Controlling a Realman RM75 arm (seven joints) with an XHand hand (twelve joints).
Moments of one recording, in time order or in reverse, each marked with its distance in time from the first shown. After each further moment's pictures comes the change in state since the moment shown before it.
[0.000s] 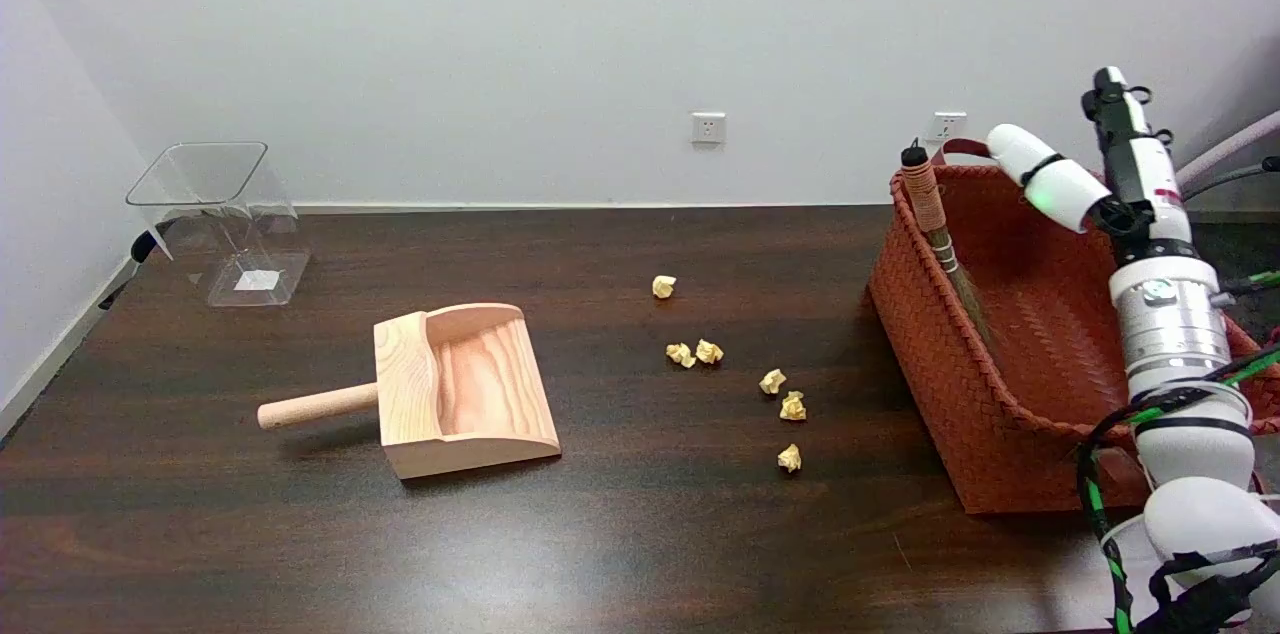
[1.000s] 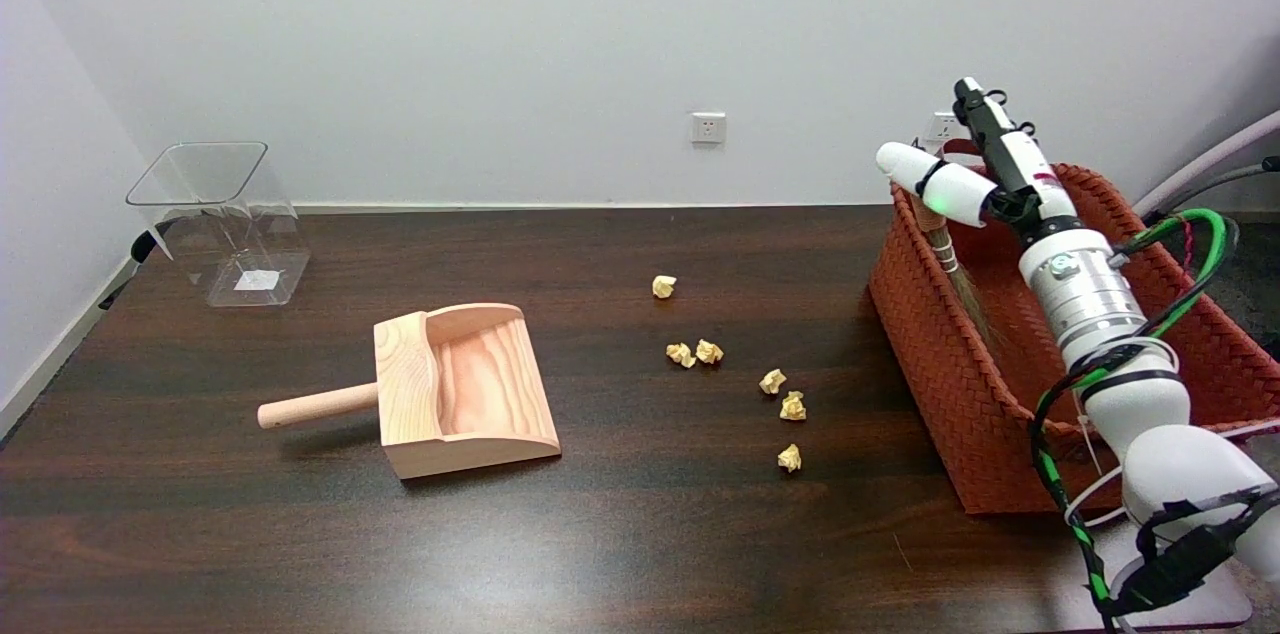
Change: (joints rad) arm 0.128 0.023 -0.037 0.008 0.111 -0.287 -0.180
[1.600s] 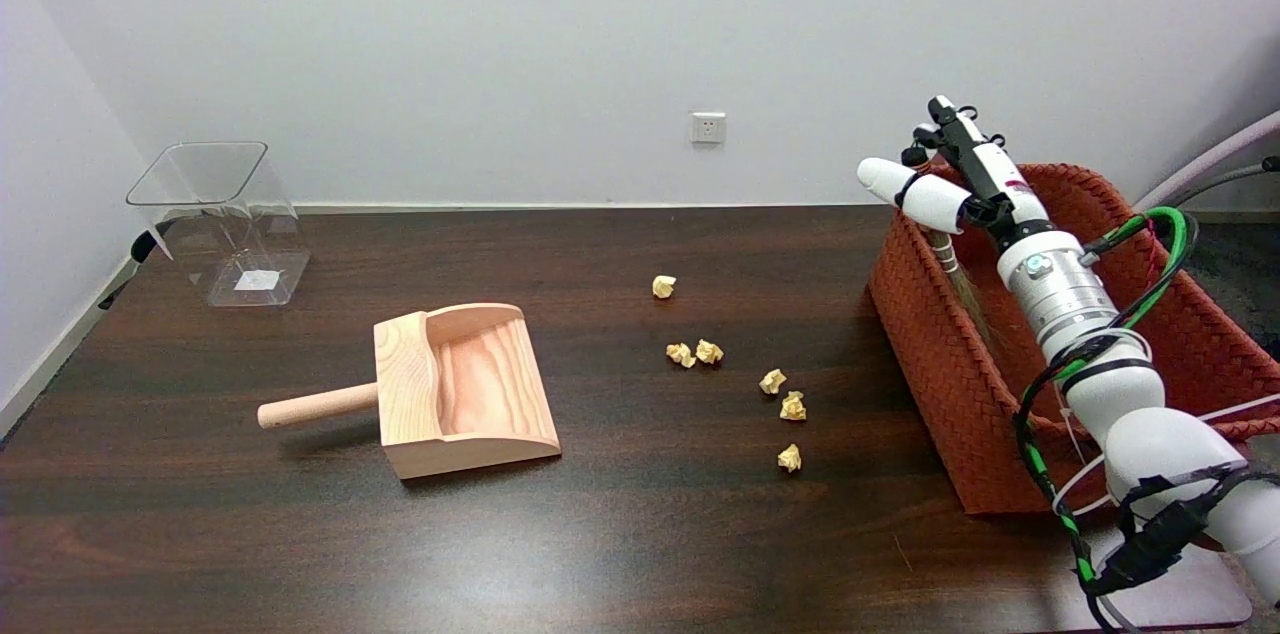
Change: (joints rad) arm 0.077 0.005 -0.041 -0.084 0.030 -0.069 -0.020
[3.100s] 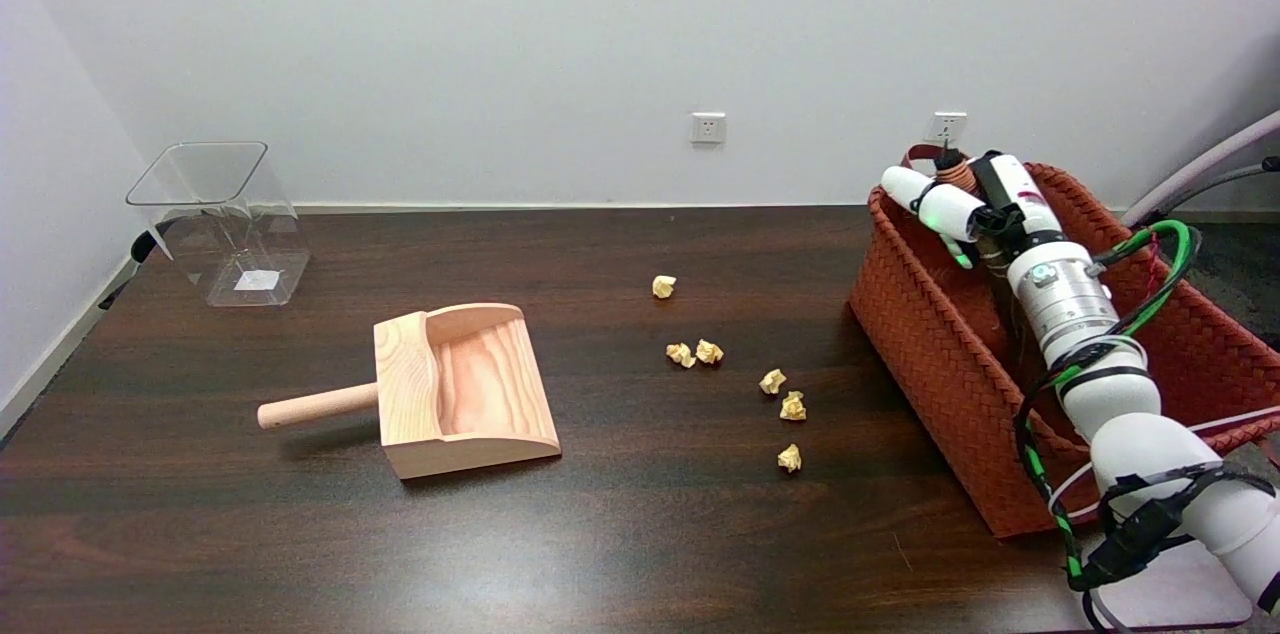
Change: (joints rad) arm 0.029 -0.013 -0.030 -0.081 -0.020 0.059 0.001
